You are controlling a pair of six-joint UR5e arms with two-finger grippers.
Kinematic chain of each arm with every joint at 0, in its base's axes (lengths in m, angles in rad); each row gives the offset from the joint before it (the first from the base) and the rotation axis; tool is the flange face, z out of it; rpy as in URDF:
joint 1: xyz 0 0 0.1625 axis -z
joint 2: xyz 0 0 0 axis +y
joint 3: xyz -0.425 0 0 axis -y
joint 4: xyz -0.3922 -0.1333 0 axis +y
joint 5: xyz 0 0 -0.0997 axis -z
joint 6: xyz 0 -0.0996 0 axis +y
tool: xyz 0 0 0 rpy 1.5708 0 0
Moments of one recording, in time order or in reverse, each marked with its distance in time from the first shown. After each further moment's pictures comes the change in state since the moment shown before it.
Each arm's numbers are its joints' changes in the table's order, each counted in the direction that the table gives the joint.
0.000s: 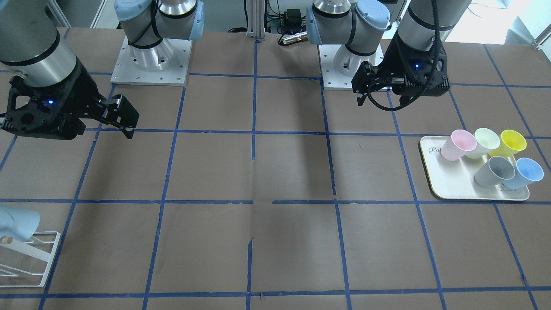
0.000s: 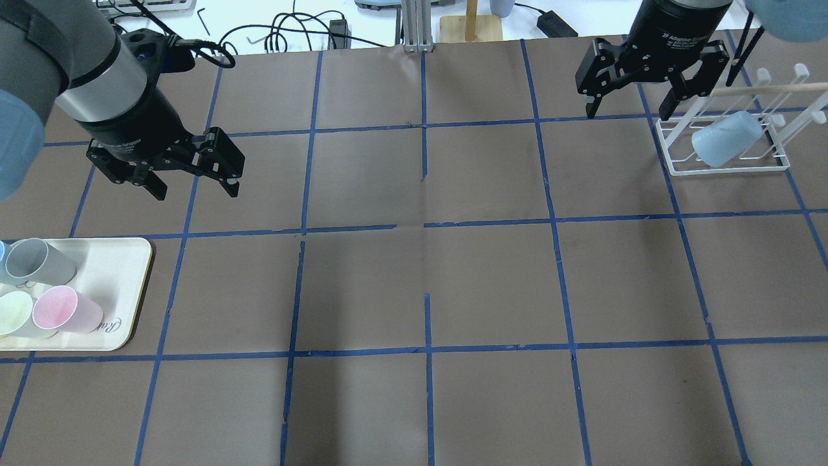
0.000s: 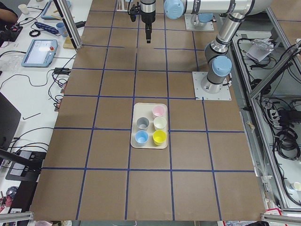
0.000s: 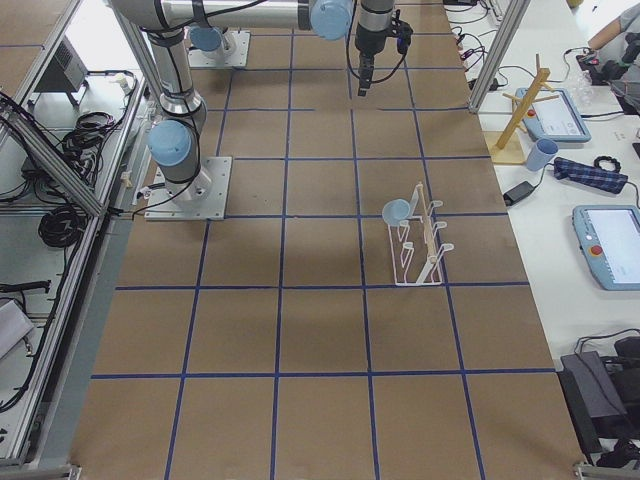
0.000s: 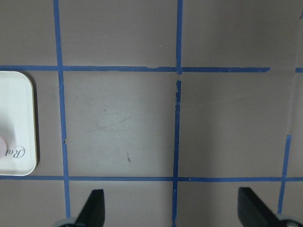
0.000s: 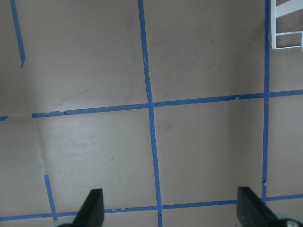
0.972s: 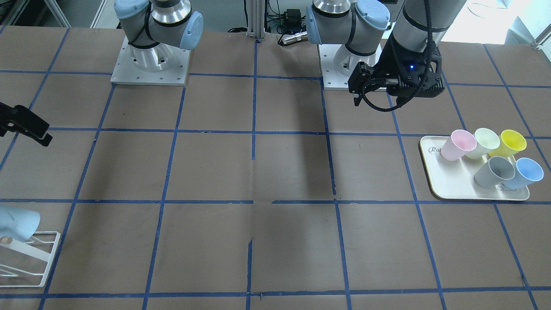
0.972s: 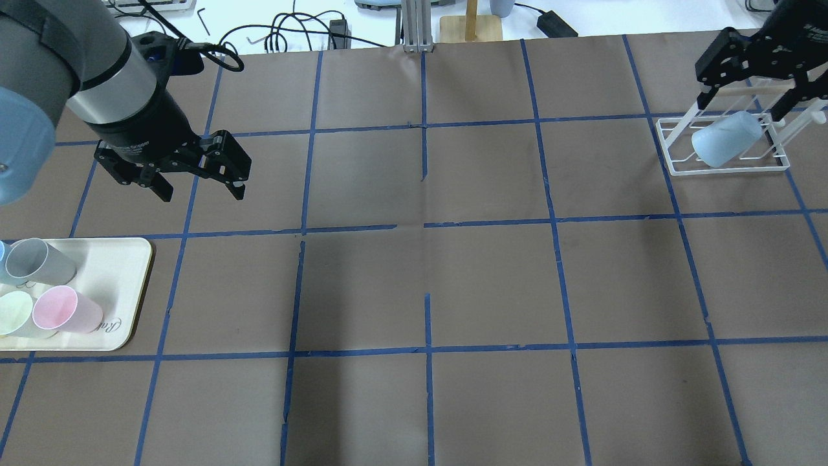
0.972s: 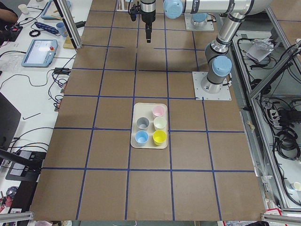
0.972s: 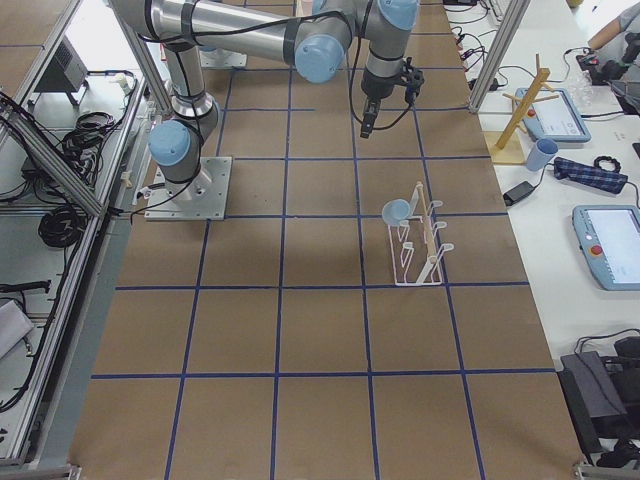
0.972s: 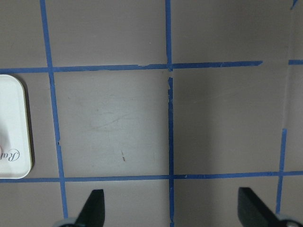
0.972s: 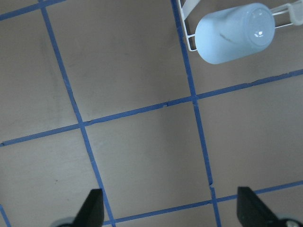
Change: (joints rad) left arm 0.010 0.003 -0.002 0.001 0.003 0.001; right arm 0.292 -0.010 0.009 0.002 0.006 0.148
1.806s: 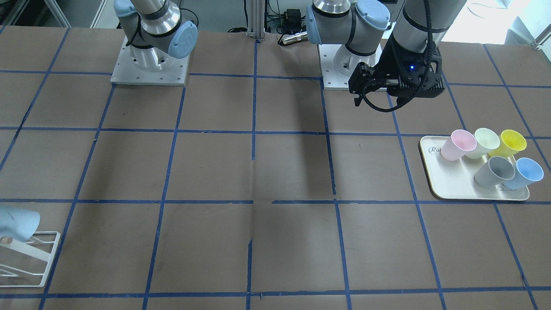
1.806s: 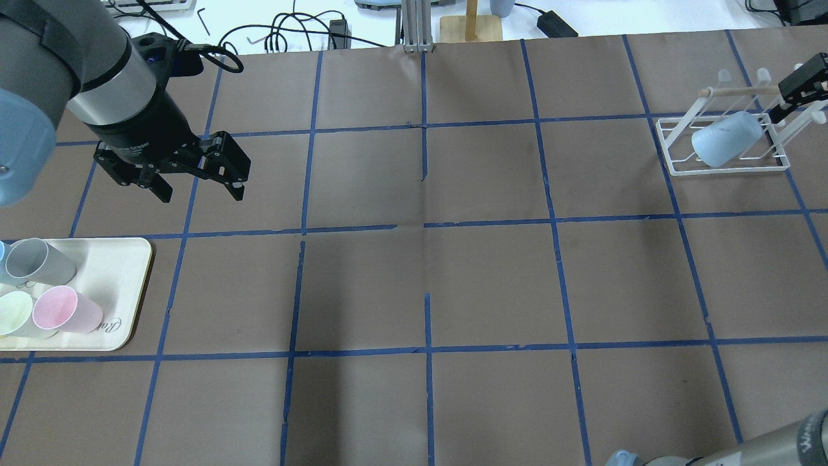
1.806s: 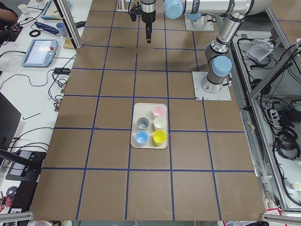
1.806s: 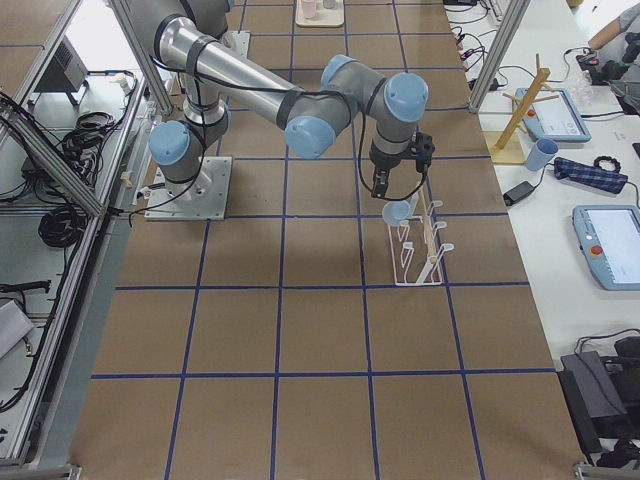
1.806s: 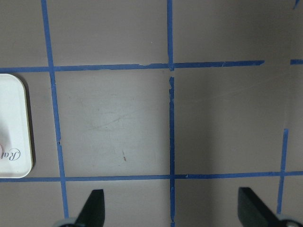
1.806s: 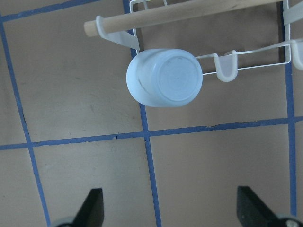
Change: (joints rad) left arm -0.001 -0.001 -0.004 -0.004 0.003 0.001; right arm 0.241 -0.152 0.004 0.120 0.118 0.355
